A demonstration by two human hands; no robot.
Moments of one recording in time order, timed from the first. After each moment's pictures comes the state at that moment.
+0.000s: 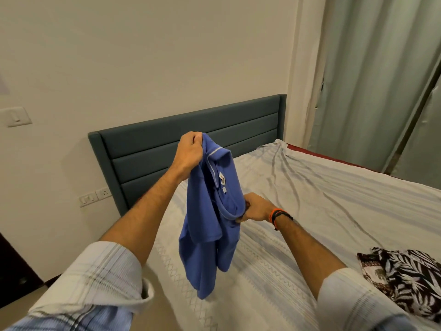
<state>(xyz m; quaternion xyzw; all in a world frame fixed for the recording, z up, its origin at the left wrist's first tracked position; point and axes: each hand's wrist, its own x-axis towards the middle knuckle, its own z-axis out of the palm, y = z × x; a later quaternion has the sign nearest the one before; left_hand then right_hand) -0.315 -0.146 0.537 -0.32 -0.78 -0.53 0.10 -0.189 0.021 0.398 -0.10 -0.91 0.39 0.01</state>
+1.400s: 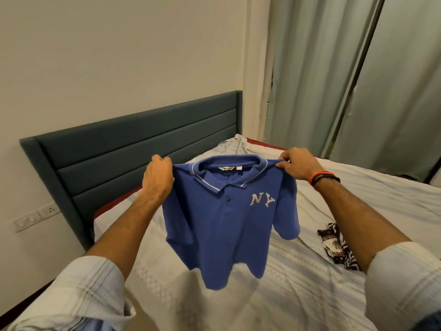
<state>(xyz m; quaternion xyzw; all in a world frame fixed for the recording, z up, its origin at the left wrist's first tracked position) -0.379 -0.173 0.482 -0.36 -0.90 -0.18 0.17 -0.107 0.083 0.524 -0.37 -0.91 0.10 0.16</state>
